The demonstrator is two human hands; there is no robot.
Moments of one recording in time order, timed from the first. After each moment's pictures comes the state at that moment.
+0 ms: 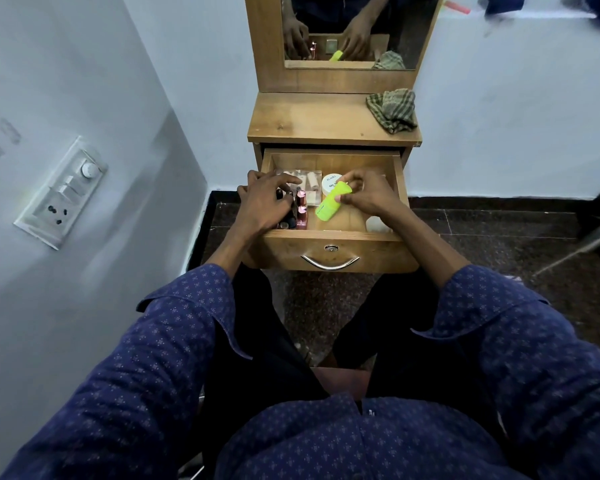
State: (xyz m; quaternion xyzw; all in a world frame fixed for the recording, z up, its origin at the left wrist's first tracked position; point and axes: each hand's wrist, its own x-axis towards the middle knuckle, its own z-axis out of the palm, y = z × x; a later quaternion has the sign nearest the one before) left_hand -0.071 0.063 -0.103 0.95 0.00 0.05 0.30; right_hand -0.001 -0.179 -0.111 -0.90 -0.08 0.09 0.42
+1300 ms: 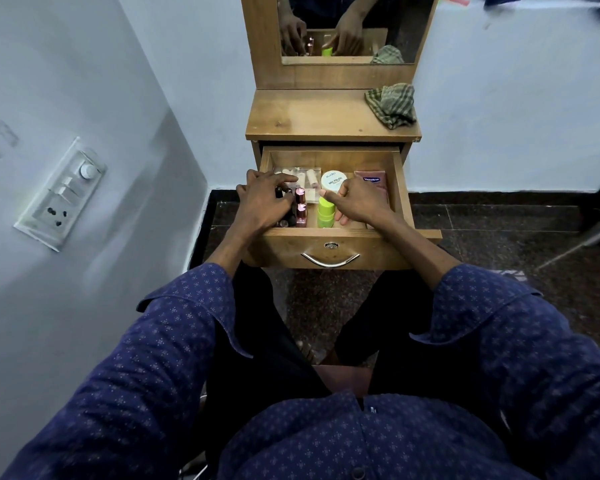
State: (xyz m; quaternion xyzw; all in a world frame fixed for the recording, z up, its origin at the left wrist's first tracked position) left_hand -0.075 0.063 -0.103 0.95 0.03 0.03 0.29; right_hand -0.026 -0.154 -0.113 -0.94 -0.09 0.12 0.30
